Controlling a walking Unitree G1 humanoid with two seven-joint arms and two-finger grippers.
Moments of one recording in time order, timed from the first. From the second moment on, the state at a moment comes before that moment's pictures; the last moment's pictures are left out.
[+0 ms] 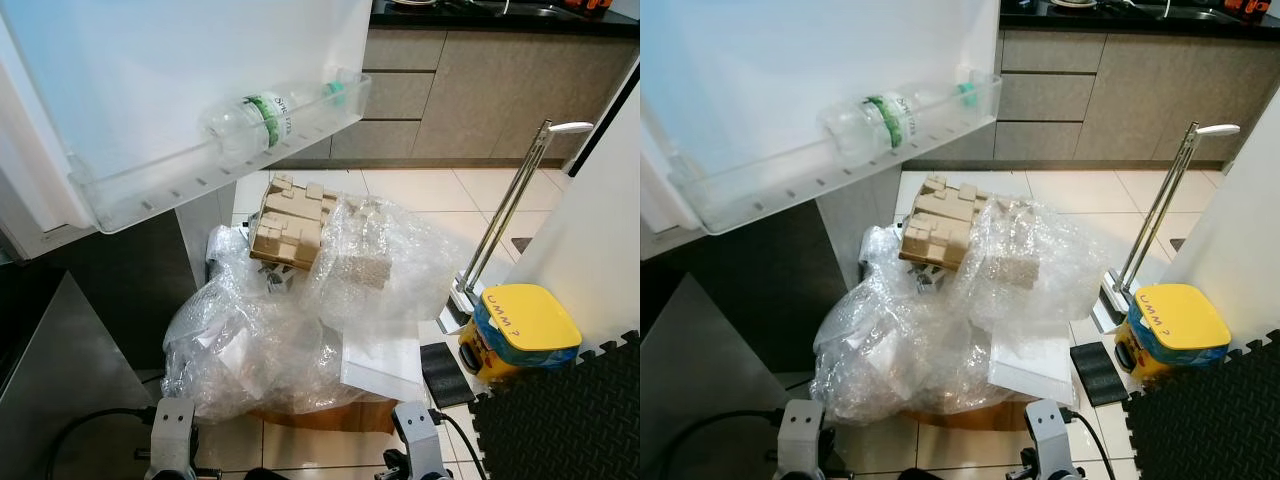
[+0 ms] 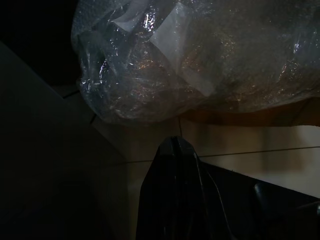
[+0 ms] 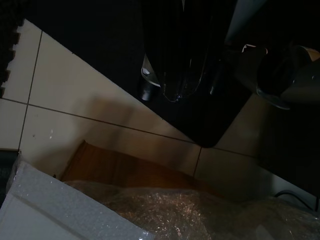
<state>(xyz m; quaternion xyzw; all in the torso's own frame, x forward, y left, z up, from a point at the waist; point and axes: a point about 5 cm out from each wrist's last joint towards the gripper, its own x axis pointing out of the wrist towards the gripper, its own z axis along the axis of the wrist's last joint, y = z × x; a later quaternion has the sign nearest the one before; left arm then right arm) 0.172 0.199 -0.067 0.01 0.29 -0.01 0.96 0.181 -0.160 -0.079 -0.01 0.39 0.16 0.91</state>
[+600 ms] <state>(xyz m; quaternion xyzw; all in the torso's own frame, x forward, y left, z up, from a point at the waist) 0.165 0.198 -0.071 0.00 0.30 -0.02 0.95 0.173 -0.165 -0.083 -0.03 0.41 0.15 0.90</state>
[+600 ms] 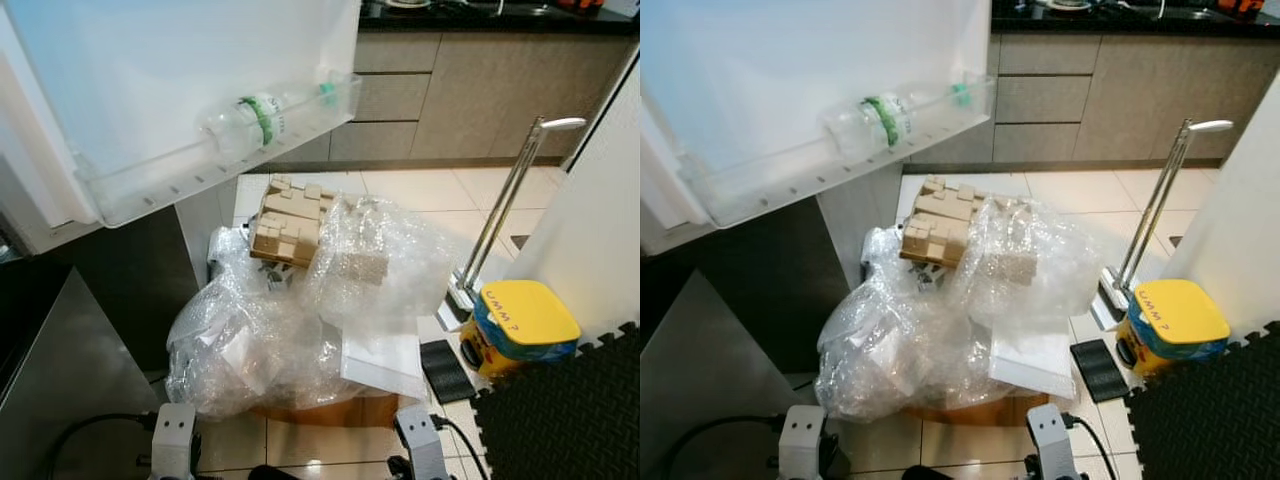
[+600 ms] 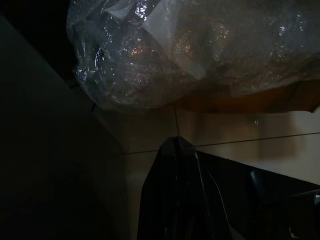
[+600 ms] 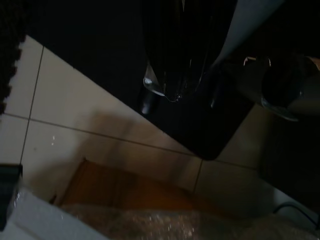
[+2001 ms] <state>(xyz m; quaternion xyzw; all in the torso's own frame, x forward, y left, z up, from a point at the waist) 0.179 0.177 -0.068 0.00 0.29 -0.05 0.96 0.188 -0.165 -0.075 -0.05 0.38 0.17 0.91</state>
